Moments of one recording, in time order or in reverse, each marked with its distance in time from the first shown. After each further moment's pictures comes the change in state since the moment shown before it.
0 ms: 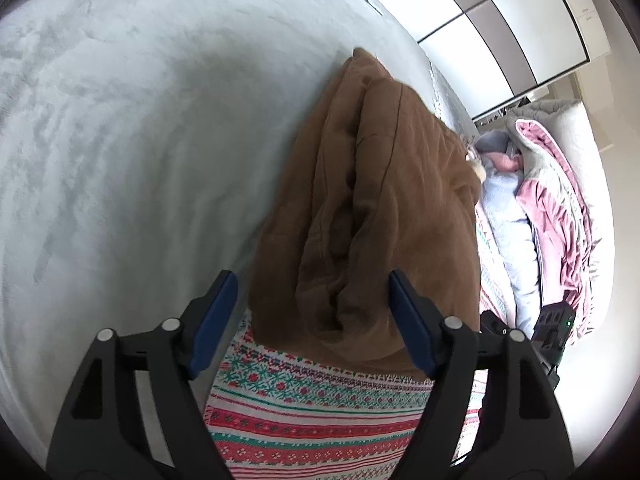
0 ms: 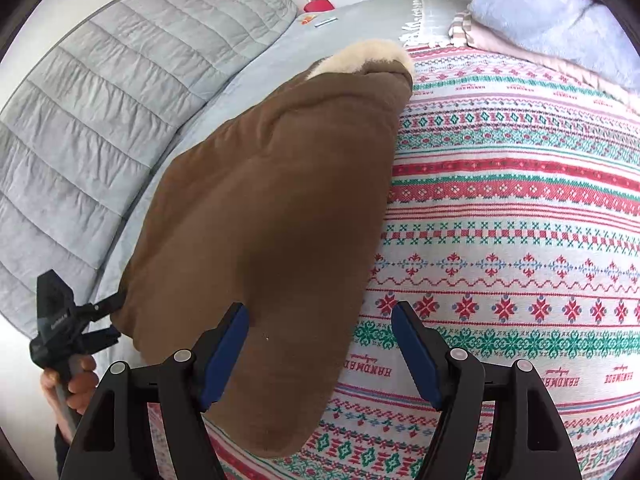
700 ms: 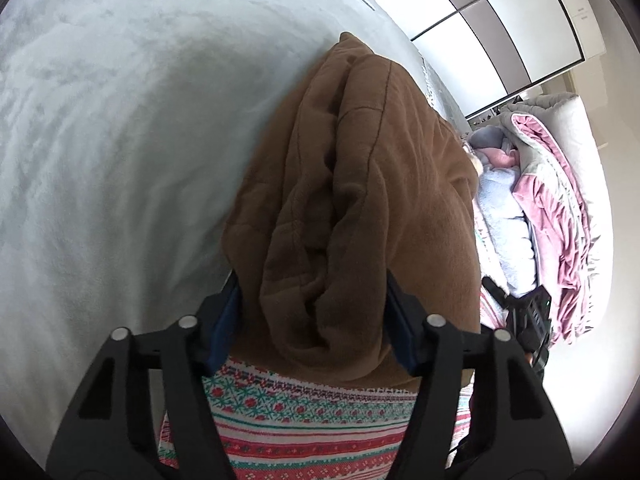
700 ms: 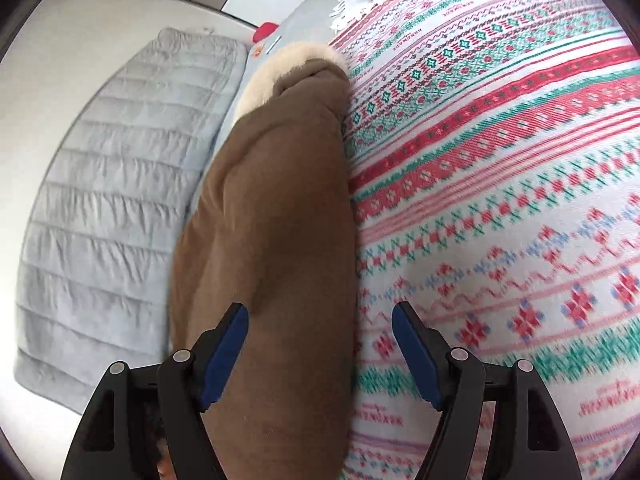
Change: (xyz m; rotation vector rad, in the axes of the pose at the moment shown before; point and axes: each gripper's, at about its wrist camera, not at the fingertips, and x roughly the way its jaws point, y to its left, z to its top) left arm 0.023 -0.012 -0.003 0.007 -0.016 -0.024; right arm 0.035 -0.075 0.023 0.389 -0.052 0.269
